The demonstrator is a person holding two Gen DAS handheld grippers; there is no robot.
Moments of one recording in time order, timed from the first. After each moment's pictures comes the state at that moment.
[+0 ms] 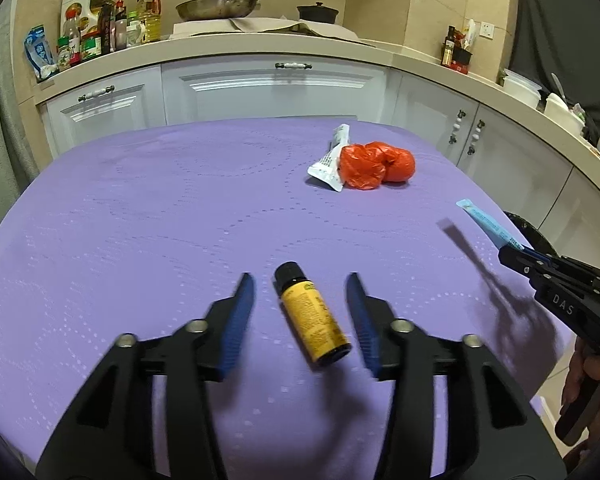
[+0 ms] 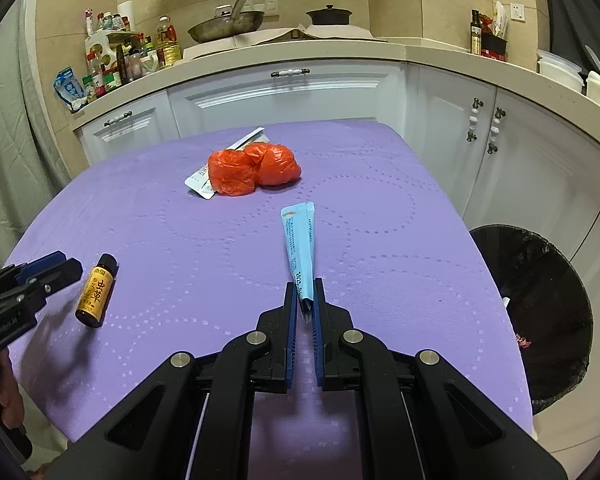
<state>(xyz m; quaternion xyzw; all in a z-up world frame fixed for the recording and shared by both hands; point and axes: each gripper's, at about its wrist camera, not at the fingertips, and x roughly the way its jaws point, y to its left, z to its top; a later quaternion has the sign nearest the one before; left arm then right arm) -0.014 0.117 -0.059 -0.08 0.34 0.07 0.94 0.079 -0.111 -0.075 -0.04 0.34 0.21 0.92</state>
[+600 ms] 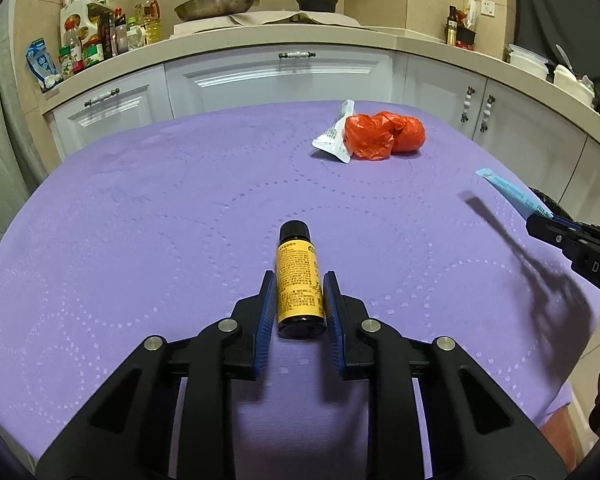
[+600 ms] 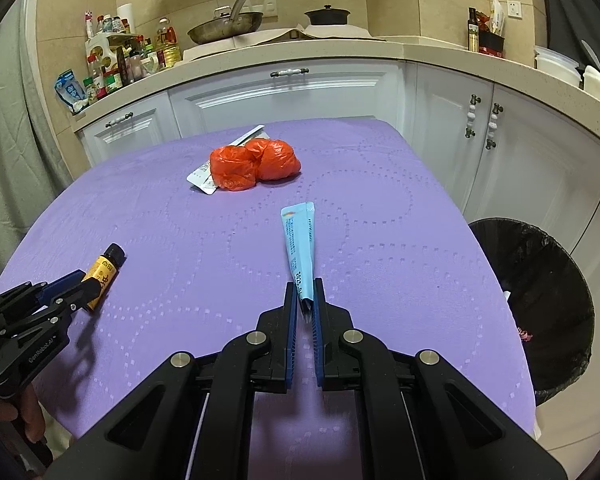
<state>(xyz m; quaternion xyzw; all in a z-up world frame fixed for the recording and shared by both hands) -0.013 0.106 -0.083 -0.03 0.35 0.10 0.93 0.075 -0.112 -0.078 -0.04 0.34 0.21 0.92</state>
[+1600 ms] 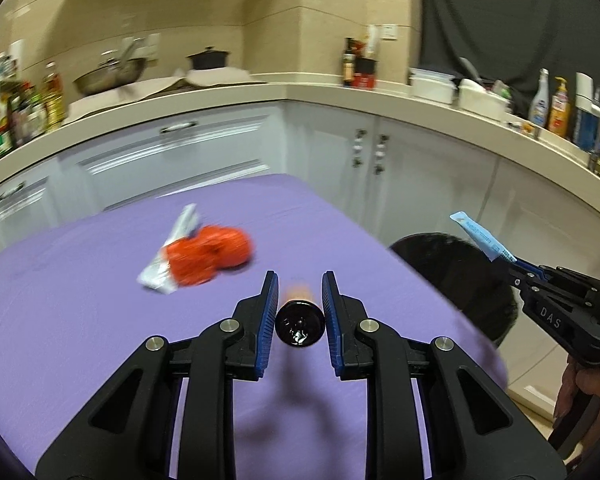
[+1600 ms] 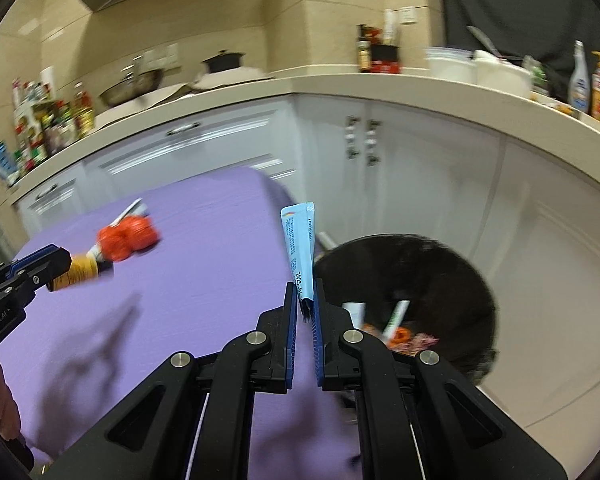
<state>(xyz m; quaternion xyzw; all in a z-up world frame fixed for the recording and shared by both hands) 0.063 -0.026 -0.011 0.00 0.28 -0.06 0.96 0.087 -0.248 -0.043 0.02 0.29 0.05 0.96</state>
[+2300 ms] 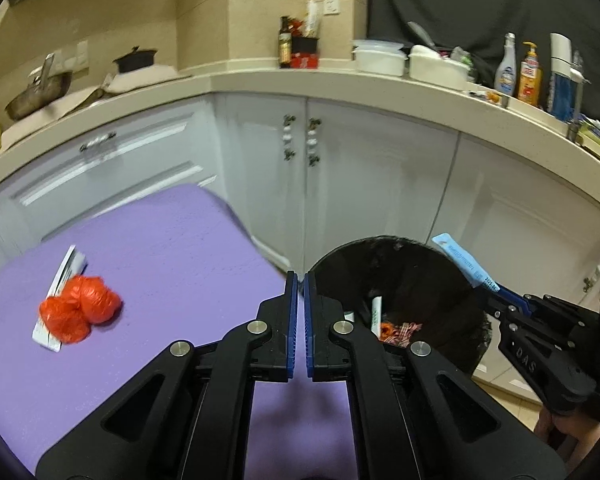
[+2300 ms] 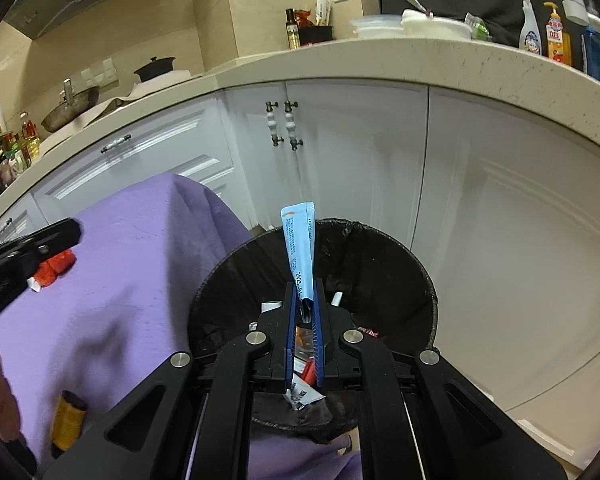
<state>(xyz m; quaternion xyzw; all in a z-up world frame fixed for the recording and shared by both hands) 0.138 -0.125 -0.025 0.03 0.31 -0.12 0.94 0.130 -0.324 -0.079 0.07 0.32 0.00 0.94</state>
